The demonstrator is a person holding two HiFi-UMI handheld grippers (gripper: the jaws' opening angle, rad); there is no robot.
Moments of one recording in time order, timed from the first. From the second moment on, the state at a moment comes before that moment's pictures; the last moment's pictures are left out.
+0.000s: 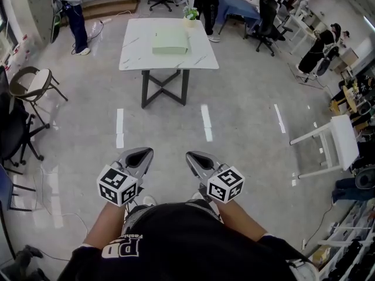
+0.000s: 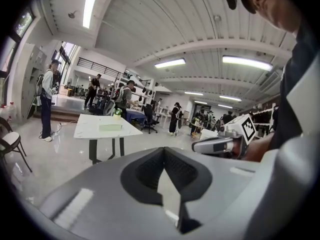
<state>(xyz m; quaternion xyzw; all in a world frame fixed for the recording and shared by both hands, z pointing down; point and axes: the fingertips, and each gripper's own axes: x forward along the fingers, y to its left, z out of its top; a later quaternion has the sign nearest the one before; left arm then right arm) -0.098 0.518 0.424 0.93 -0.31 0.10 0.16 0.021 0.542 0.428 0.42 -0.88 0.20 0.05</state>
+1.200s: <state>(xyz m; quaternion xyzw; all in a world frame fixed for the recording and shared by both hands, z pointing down) -0.163 0.480 0.455 0.93 -0.29 0.12 0.17 -0.032 0.507 0.453 0.46 -0.86 0.22 0.04</state>
